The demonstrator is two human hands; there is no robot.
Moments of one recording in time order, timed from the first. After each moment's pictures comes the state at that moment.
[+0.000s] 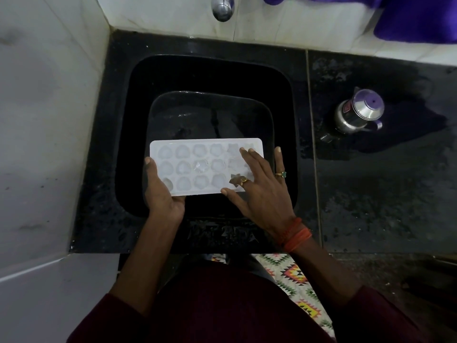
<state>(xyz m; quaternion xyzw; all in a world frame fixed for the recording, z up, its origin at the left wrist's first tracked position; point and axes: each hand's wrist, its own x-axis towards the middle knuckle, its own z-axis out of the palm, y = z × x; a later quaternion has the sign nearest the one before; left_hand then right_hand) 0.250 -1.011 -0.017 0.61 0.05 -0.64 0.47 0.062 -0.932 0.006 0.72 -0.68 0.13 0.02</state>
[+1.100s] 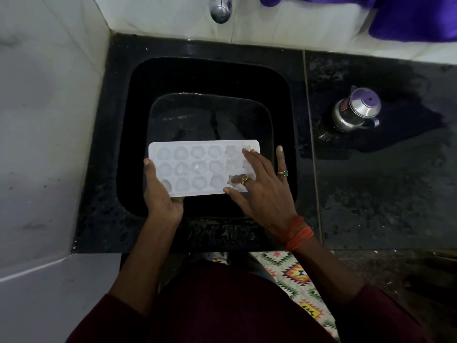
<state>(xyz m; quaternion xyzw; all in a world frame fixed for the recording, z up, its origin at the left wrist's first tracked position) 0.257 -1.007 -0.014 0.61 0.01 -0.64 0.47 0.063 -0.927 0.013 0.71 -0.69 0.10 0.03</state>
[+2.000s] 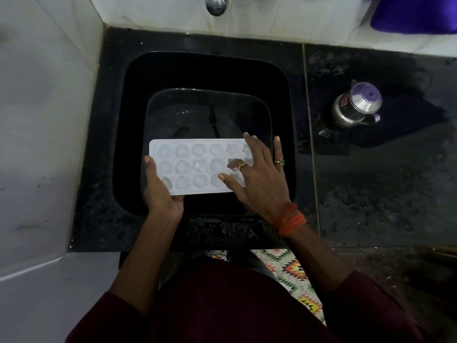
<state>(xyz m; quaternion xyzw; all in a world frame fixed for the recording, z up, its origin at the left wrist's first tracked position) 0.250 -1.006 -0.017 0.60 0.01 -0.65 0.46 0.061 -0.946 0.009 0.69 -0.72 0.10 0.00</state>
